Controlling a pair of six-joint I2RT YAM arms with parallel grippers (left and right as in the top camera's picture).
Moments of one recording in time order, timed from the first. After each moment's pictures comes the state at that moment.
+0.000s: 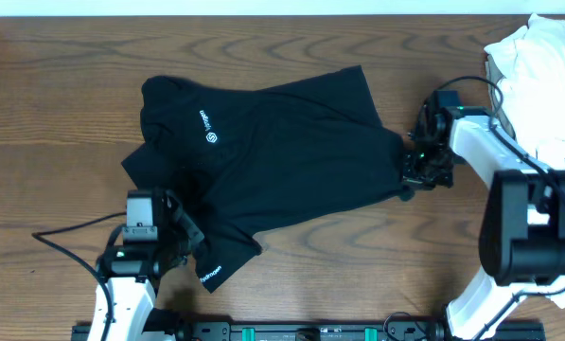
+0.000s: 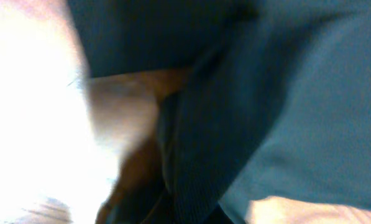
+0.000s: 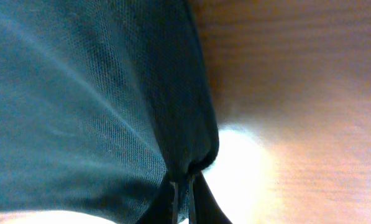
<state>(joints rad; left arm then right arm) 0.00 0.92 0.51 -0.72 0.21 -0.69 0.01 1.88 1.20 -0.96 -0.16 0.17</state>
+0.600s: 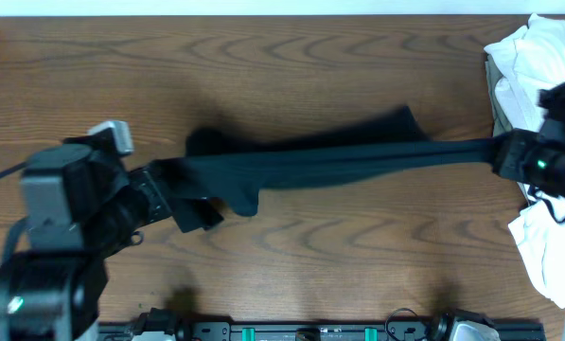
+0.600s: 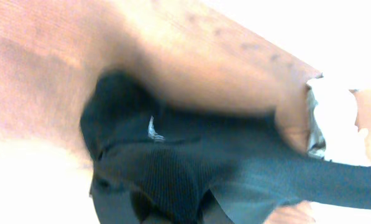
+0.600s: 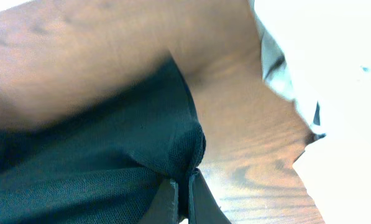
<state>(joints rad) 0.00 0.92 1.41 -1.22 0.28 -0.45 -0.23 1.17 1.54 -1.28 -0.16 0.12</state>
